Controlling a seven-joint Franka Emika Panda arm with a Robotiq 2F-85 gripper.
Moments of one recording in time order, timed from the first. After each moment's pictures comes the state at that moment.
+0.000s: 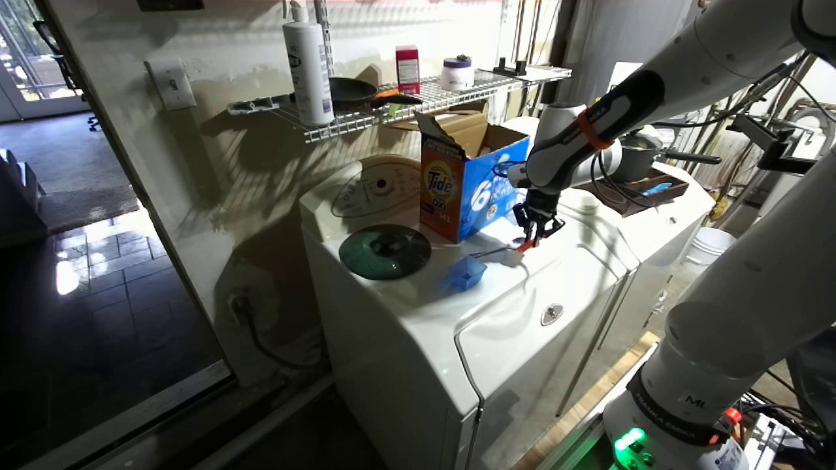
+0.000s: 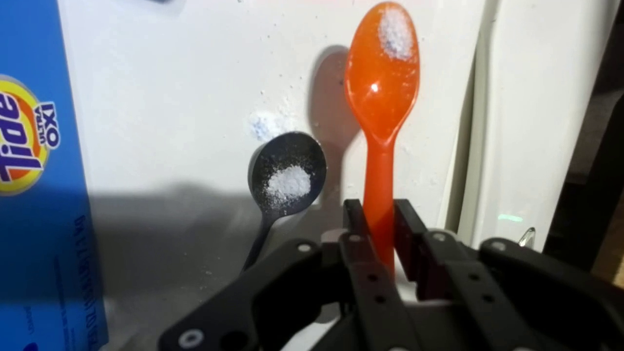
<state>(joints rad) -0.08 -0.15 -0.27 -2.62 -0.19 2.53 -1.92</state>
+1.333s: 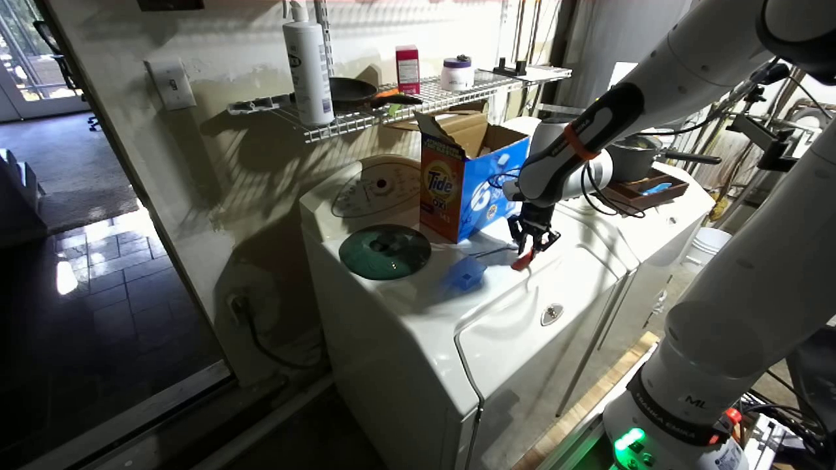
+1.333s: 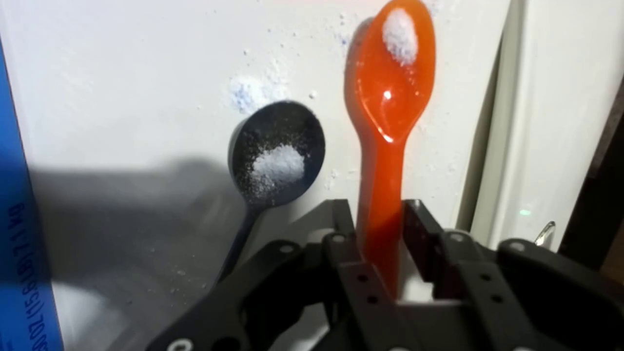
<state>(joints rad) -0.09 -0.08 -0.25 -2.64 -0.13 2.58 -1.96</state>
